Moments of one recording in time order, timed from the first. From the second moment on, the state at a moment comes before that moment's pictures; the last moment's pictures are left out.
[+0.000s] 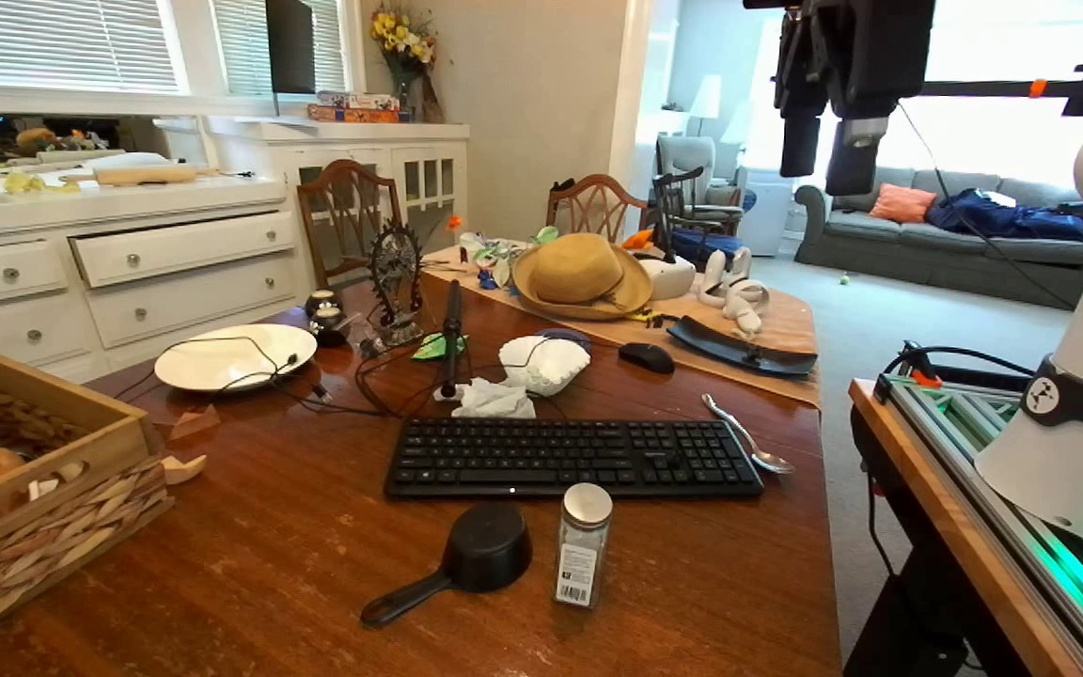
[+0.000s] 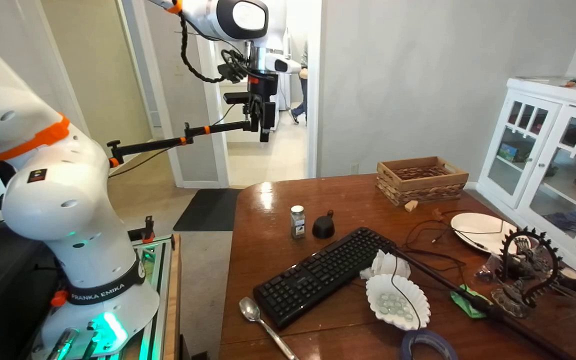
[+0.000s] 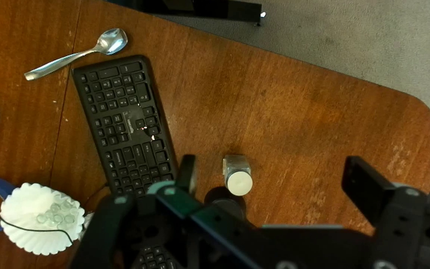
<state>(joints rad) 0.16 -0.39 0.24 -2.33 0.12 1.83 0.26</state>
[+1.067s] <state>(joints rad) 0.00 -0.38 0.01 -2.40 0.05 1.93 0.20</state>
